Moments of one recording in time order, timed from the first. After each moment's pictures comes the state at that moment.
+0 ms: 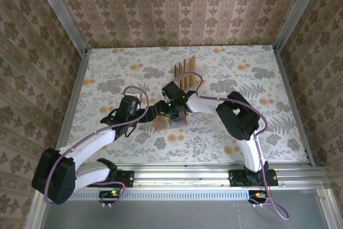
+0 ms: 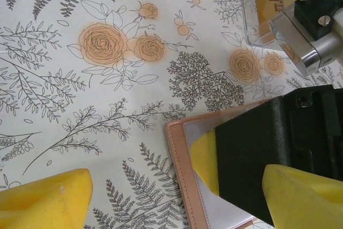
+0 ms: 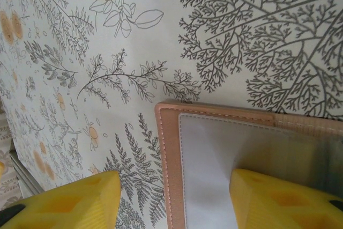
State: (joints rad) left arm -0.56 1.13 0.57 -0.21 0.00 -0.54; right arm 0.75 2.08 1.37 -0.25 -0.38 0.89
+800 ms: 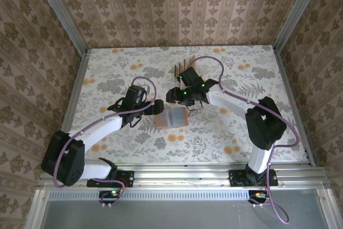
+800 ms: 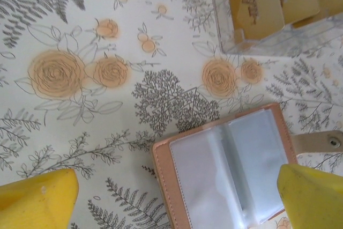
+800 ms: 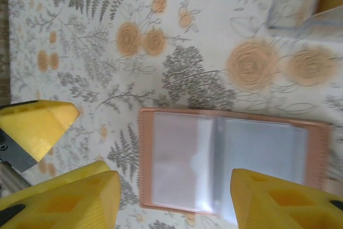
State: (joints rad) left arm -0.56 1.32 0.73 -0.23 0.06 -0.48; right arm 0.63 1.78 1.35 -0.49 -0.25 0.68
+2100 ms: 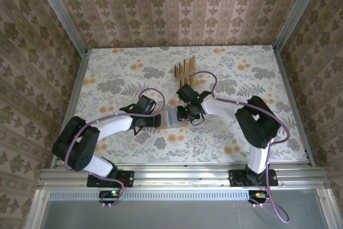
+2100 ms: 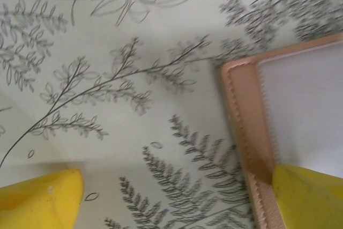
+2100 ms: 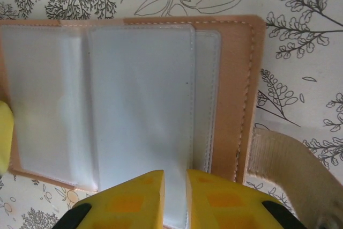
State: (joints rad) left arm -0.64 1.49 0.69 -0.33 -0.14 -0.45; right arm 0.69 1.84 1.15 -0.48 -0.15 0.61
